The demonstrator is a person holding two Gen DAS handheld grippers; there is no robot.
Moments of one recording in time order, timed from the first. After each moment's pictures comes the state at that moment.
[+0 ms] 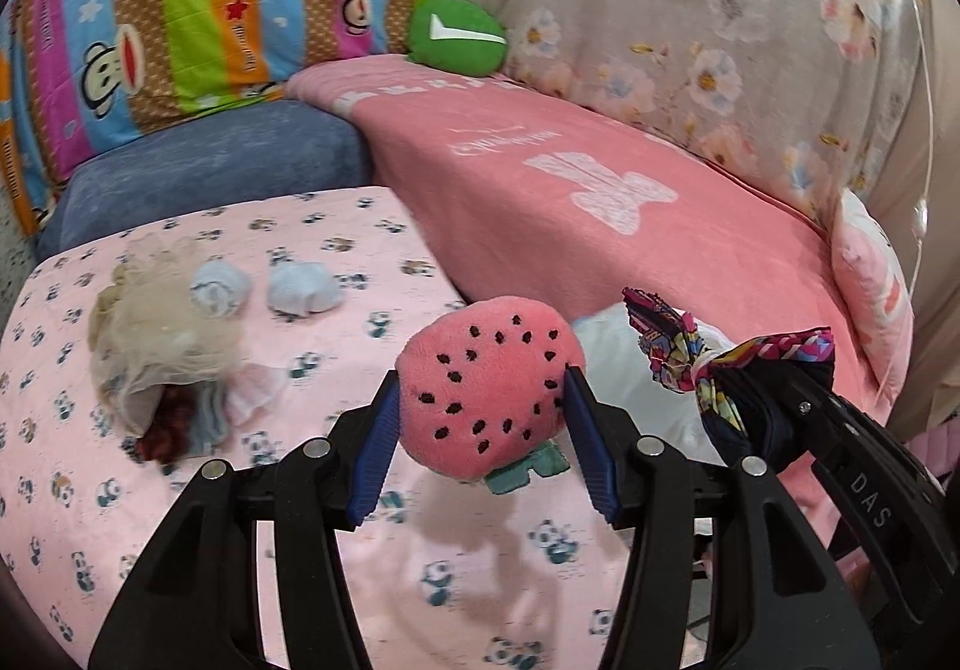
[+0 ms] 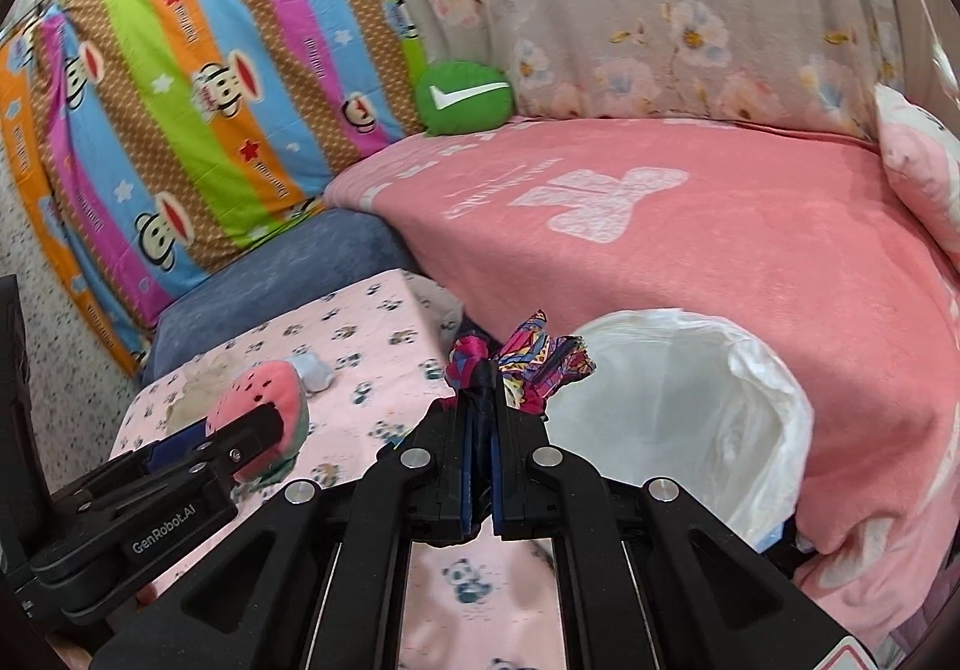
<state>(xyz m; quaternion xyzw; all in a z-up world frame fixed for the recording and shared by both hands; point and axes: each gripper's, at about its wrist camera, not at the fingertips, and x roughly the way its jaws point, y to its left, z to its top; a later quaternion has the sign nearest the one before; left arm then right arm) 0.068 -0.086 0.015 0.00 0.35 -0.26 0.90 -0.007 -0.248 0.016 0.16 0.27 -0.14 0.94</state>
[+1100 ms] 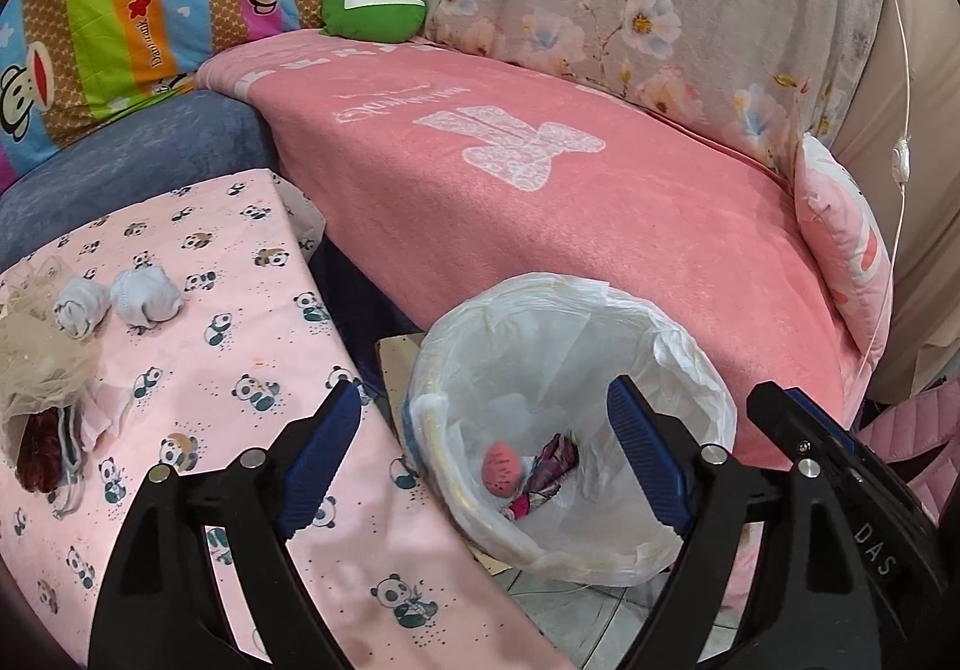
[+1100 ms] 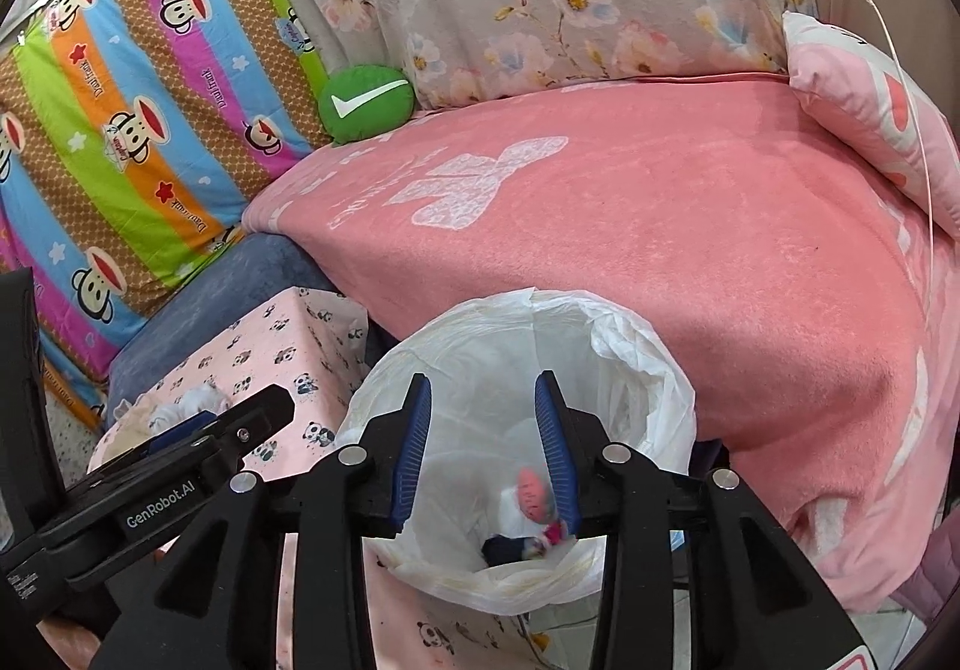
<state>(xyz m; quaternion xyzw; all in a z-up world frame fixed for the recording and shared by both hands) 0.076 -0.192 -0.010 0.02 0.37 -0.32 0.87 -0.034 -0.344 -0.016 0.22 0.28 -0.21 0.91</state>
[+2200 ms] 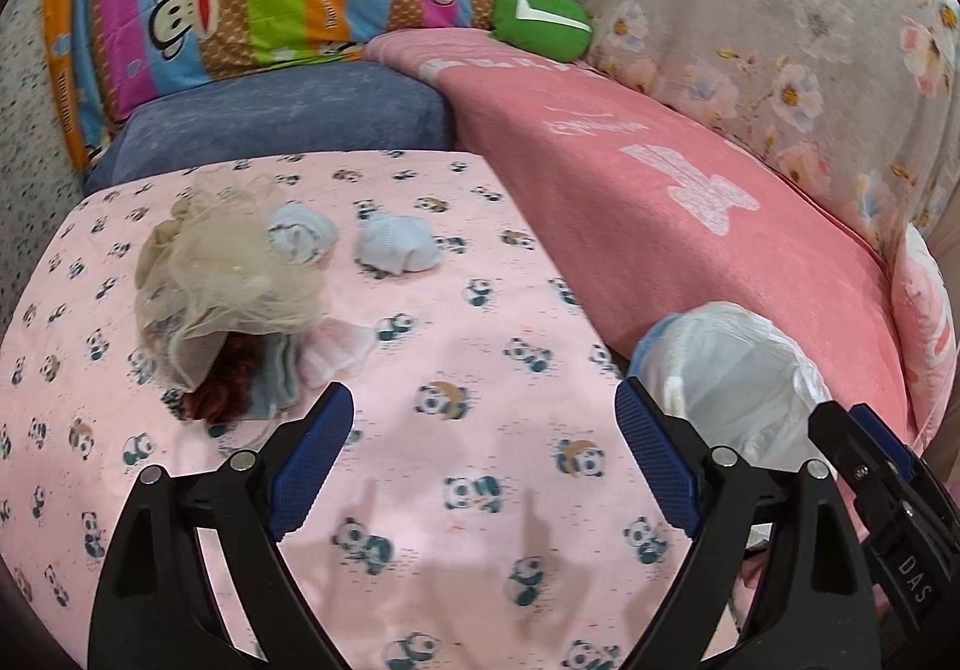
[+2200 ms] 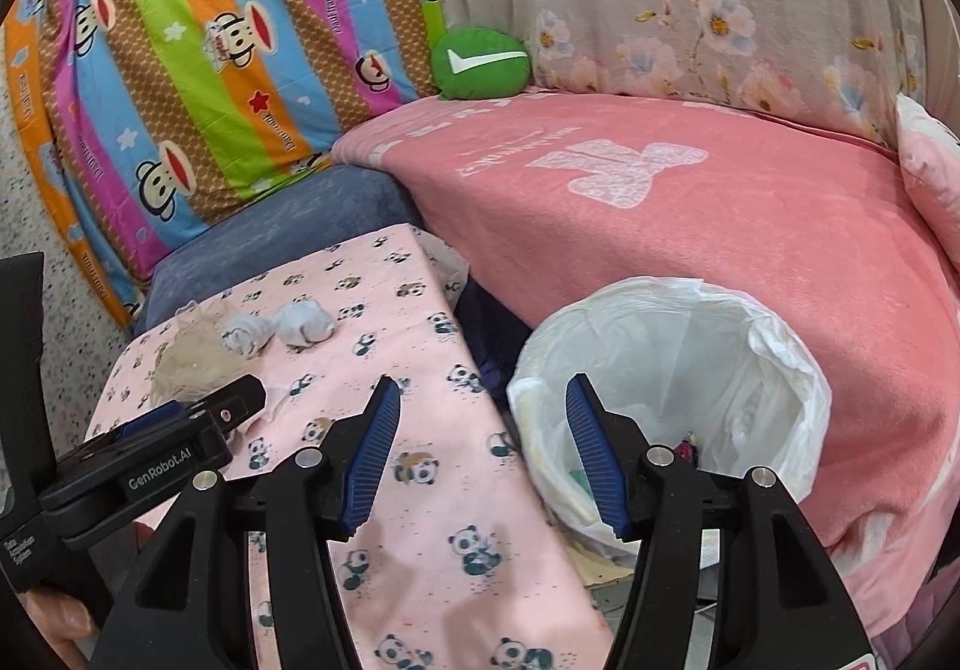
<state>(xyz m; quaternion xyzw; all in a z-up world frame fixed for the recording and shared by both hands) 0.100 -0.032 -0.017 -0.04 0.38 -0.17 0.91 0.008 -0.212 -0.004 0.12 0.31 -0.12 0.93</state>
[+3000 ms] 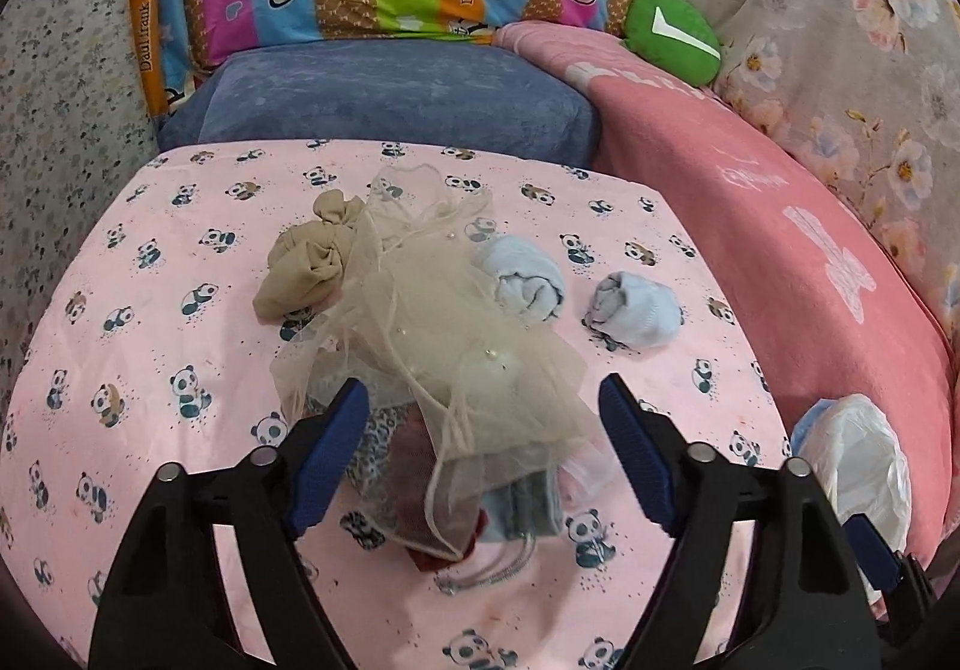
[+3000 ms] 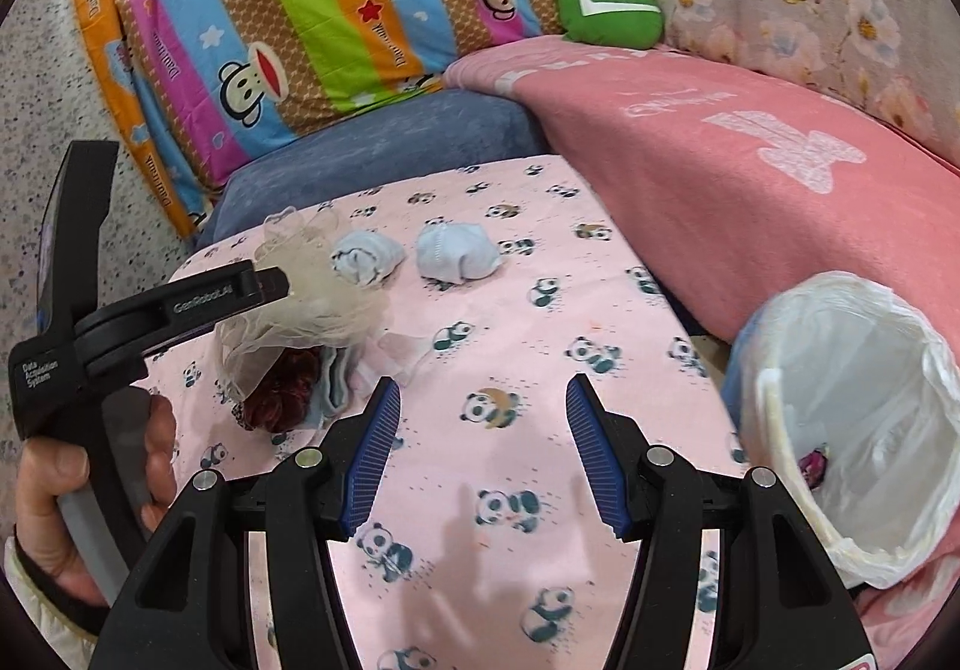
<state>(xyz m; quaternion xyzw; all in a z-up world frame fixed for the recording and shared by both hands) 0.203 0.084 -0.048 -0.08 0.41 -0.08 0.90 0.098 -0.102 -0.047 0.08 0.37 -0.01 0.92</state>
